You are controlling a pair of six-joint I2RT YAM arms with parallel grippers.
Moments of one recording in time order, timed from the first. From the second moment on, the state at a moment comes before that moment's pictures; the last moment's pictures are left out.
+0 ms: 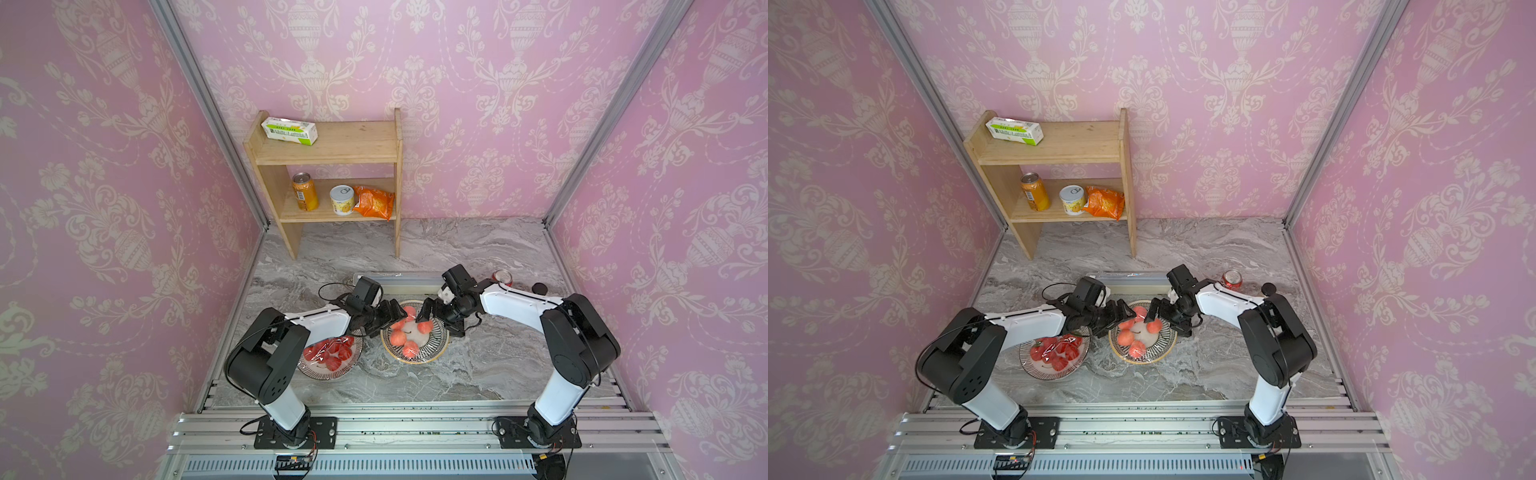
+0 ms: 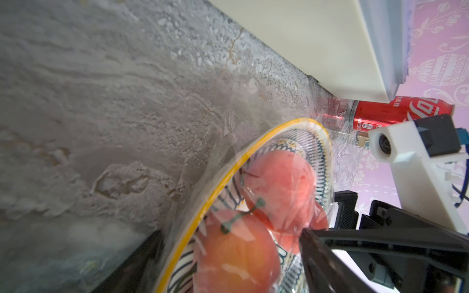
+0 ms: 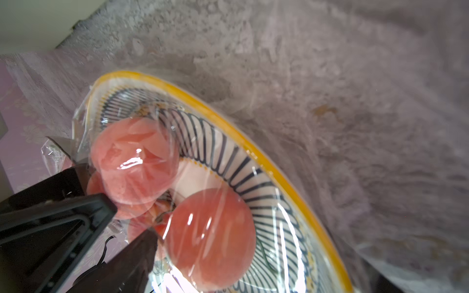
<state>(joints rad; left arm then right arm) -0.53 1.65 0.79 -0.06 0.42 -0.98 0.49 1.75 1.04 -0.52 -0.45 0.79</state>
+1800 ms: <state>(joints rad) 0.08 1.44 0.50 0.41 -0.26 -0.12 0.03 1.43 0.39 0.56 0.19 0.11</state>
